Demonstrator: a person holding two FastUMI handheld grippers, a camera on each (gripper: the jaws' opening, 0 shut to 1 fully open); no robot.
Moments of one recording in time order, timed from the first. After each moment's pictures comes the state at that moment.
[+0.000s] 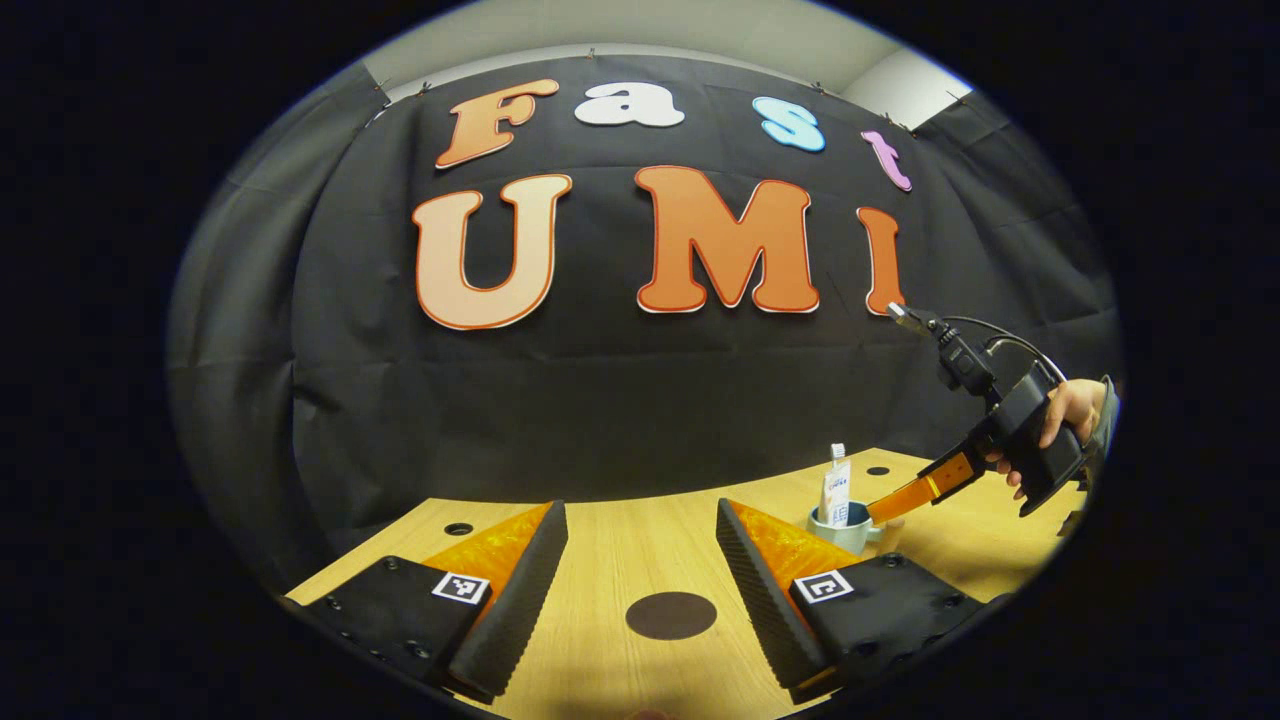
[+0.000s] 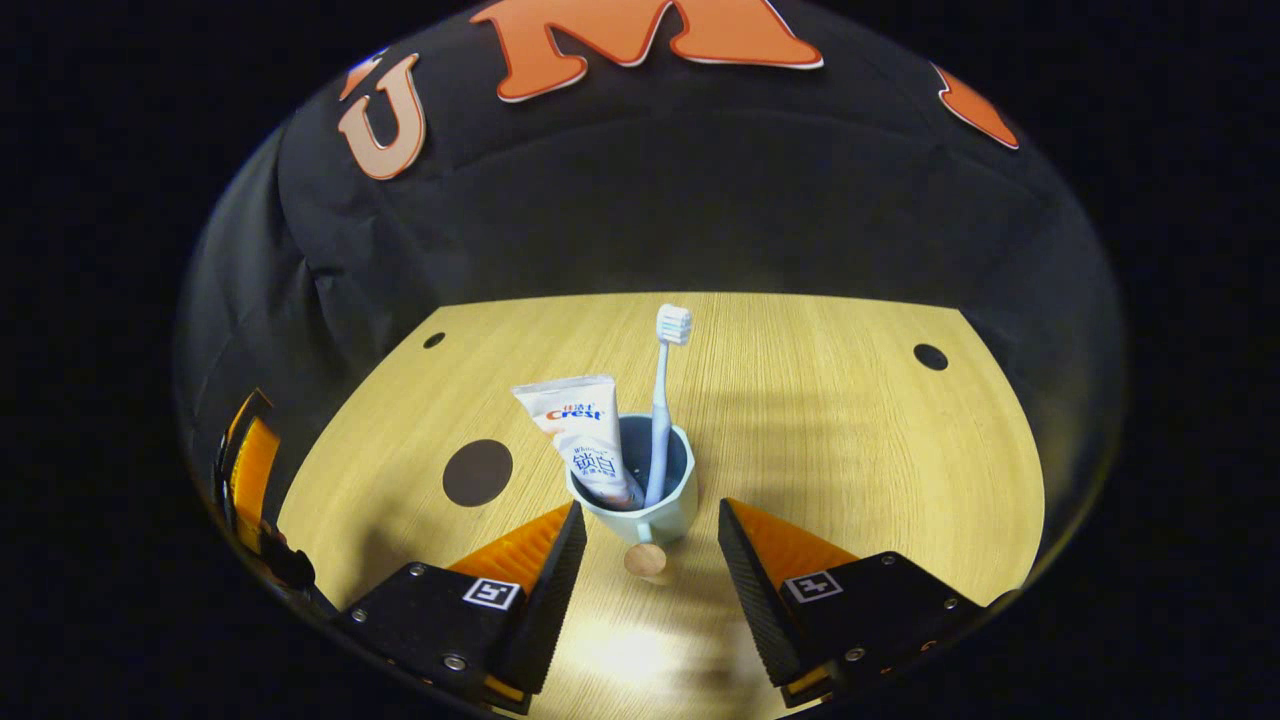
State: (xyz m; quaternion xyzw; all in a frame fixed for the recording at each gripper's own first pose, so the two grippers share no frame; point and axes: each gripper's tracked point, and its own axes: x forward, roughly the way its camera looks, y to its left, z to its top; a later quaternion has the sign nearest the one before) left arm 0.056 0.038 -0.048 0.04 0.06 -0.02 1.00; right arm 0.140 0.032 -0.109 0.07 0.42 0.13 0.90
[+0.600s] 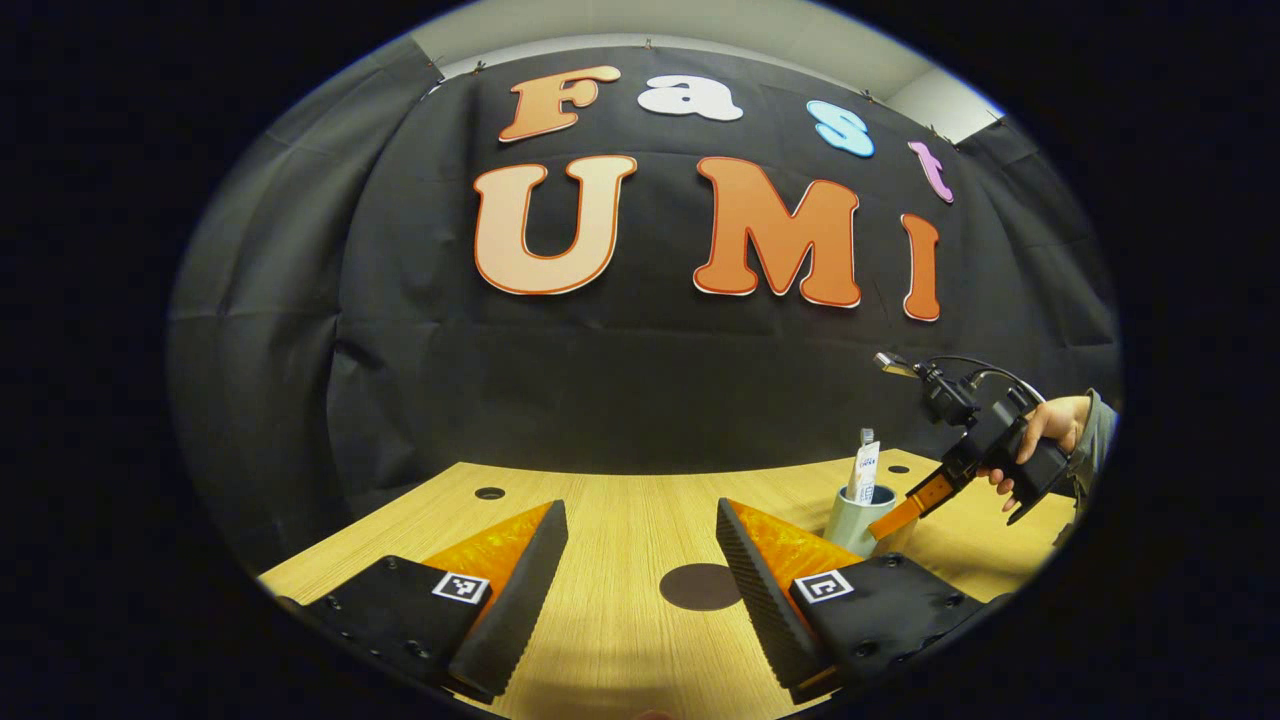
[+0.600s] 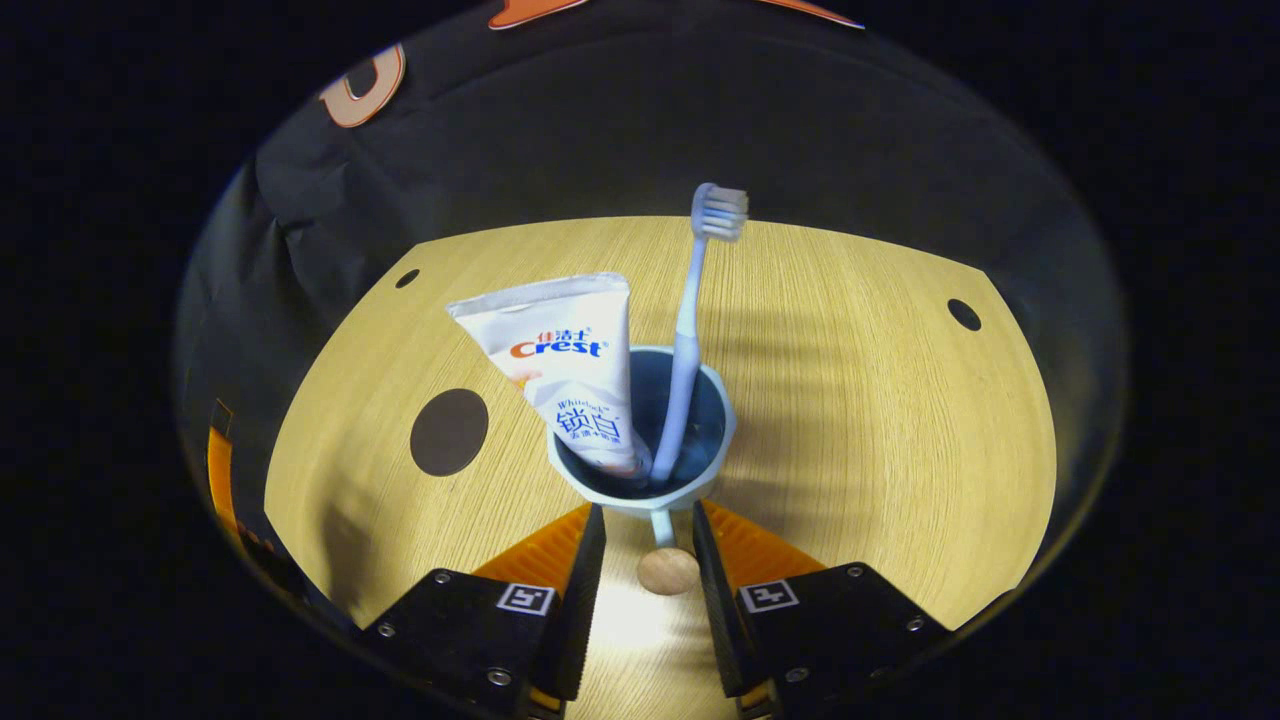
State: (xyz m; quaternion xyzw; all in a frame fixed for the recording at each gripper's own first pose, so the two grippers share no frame) left arm 0.027 0.077 -0.070 0.00 0.08 0.02 1.00; right arm 0.136 0.045 -0.153 0.04 0.49 0.12 0.86
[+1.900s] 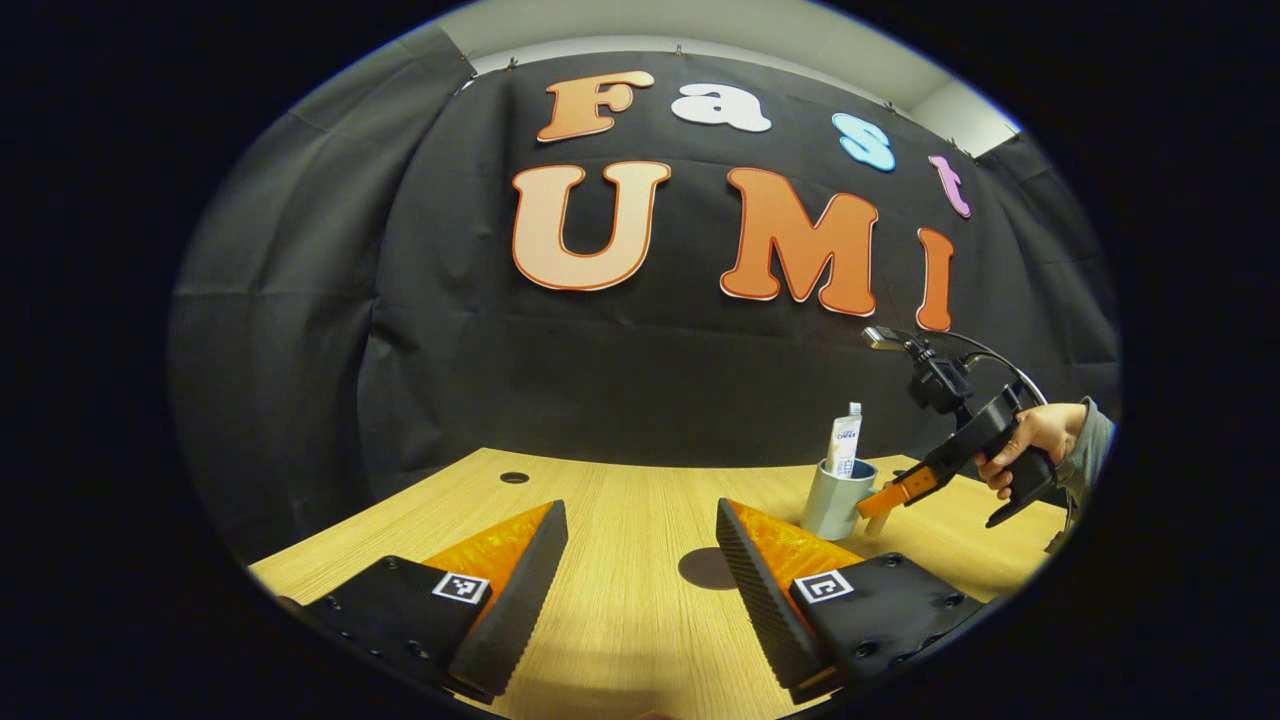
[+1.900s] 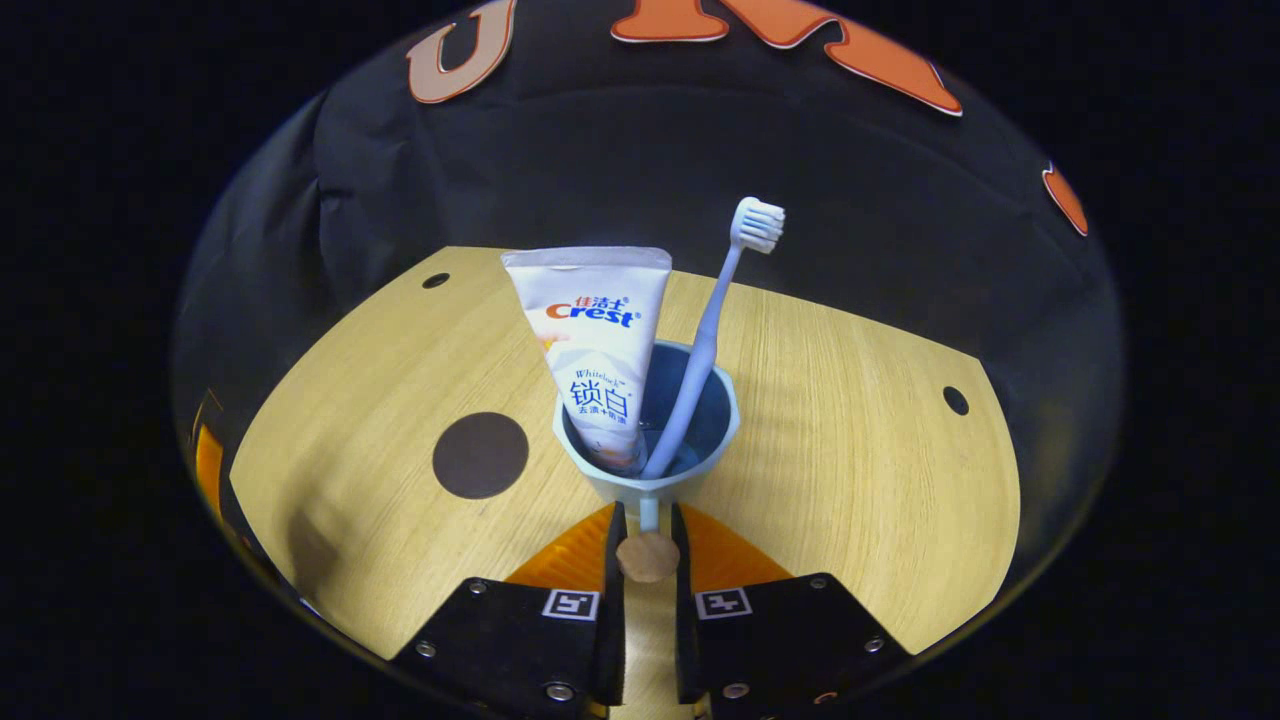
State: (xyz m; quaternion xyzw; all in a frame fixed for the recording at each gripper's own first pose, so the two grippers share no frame) left arm -0.013 0.106 -0.072 -0.02 0.08 0.05 1.00; right arm 0.159 0.046 -0.131 -0.03 0.41 0.14 0.90
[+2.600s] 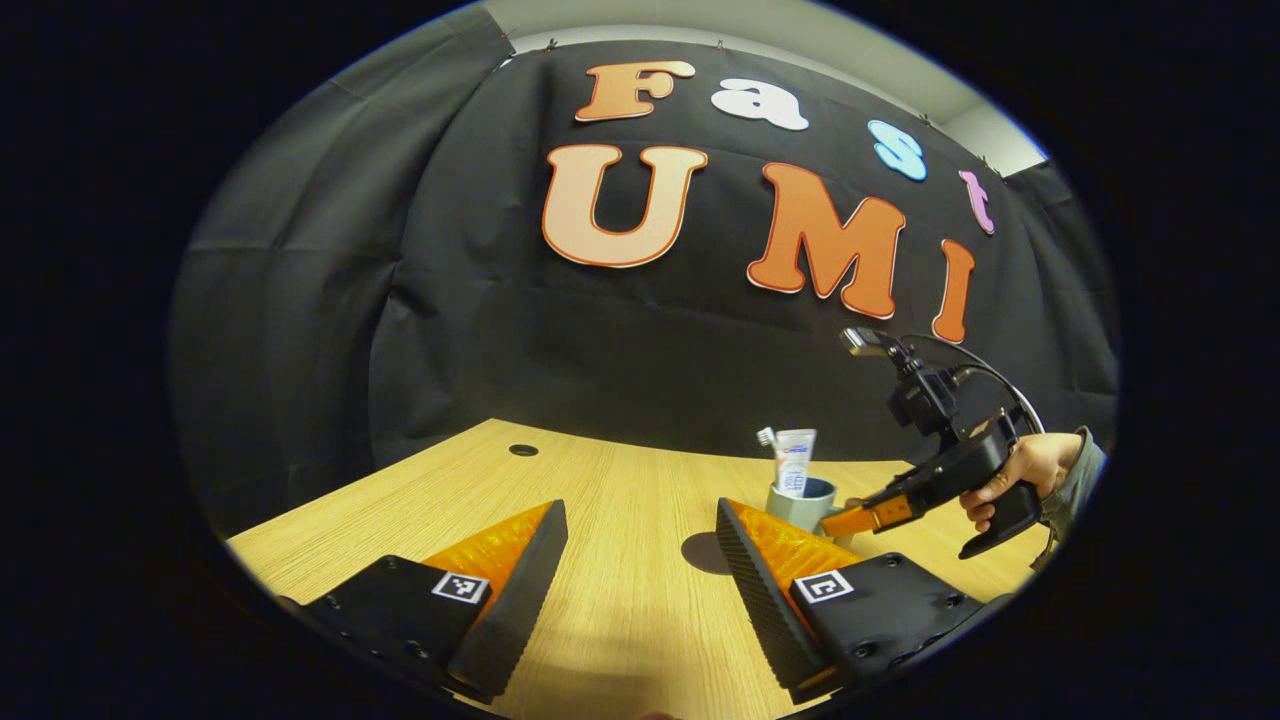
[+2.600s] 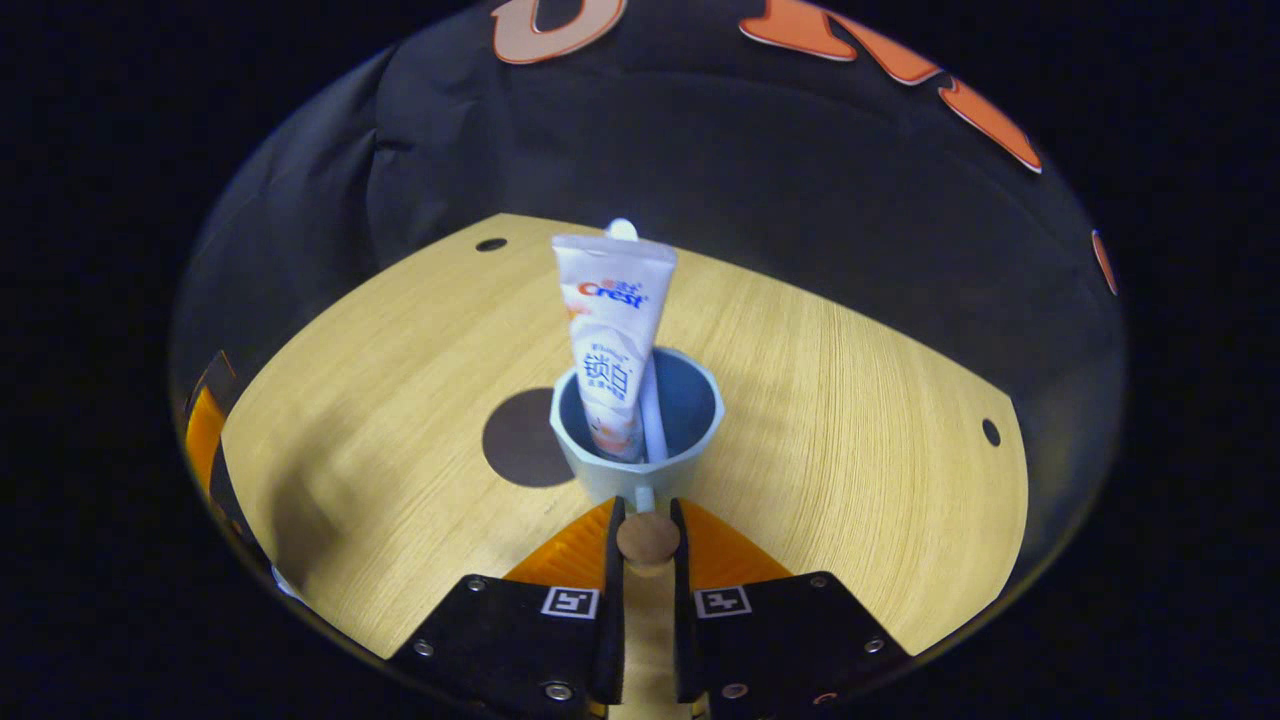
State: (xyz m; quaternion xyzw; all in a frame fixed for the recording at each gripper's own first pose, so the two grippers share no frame) left arm -0.021 0.130 -0.095 -0.06 0.11 0.07 0.99; right arm 0.156 0.017 -0.160 -0.08 0.41 0.18 0.89
